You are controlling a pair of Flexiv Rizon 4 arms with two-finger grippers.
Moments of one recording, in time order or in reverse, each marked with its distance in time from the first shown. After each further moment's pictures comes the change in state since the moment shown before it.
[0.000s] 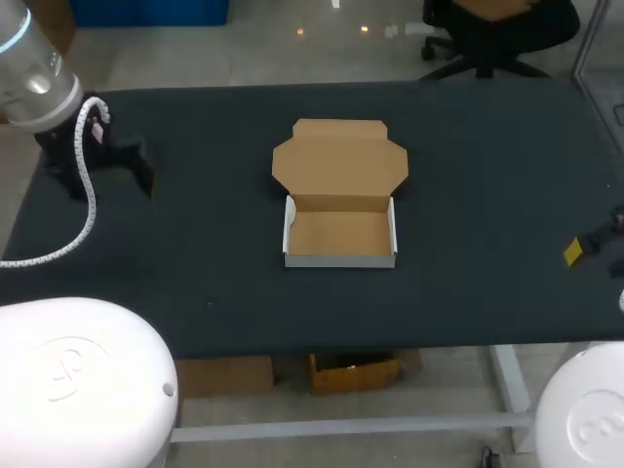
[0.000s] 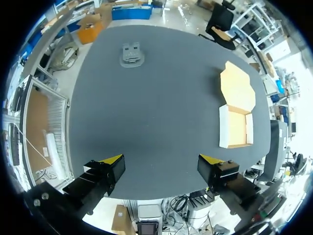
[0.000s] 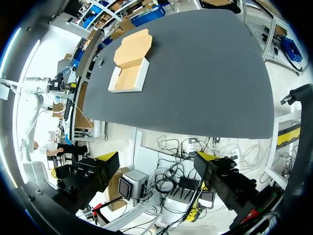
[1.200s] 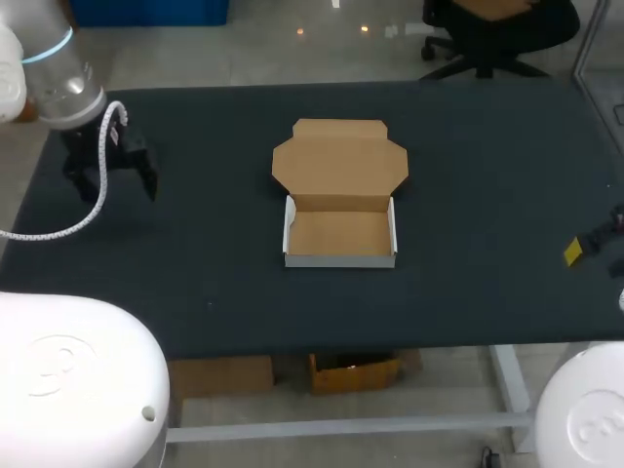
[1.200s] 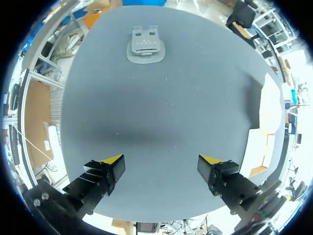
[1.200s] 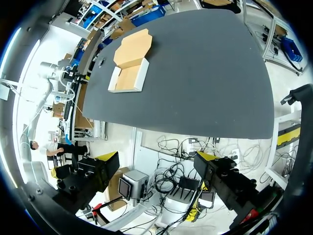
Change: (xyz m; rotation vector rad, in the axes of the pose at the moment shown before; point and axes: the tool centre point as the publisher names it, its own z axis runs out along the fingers) left arm -0.041 -0.067 0.083 -0.112 -0.068 -0.081; right arm 0.000 0.001 0.000 0.000 0.001 0.000
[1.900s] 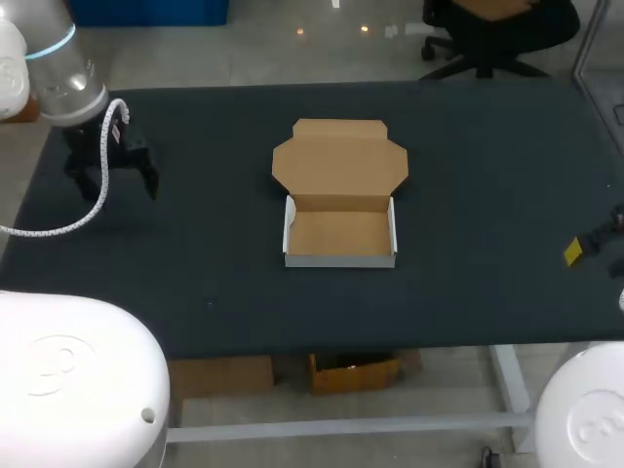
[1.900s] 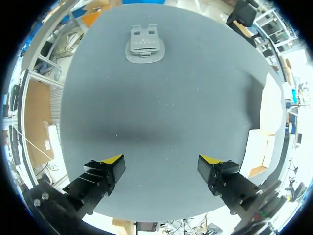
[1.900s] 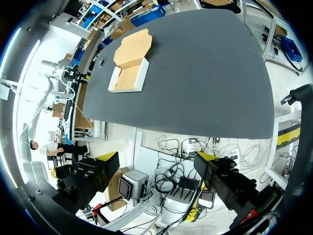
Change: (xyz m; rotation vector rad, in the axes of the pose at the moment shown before) left arm 0.001 -0.003 0.001 -0.015 -0.005 0.000; right arm 0.000 0.000 0.000 0.000 0.000 0.000
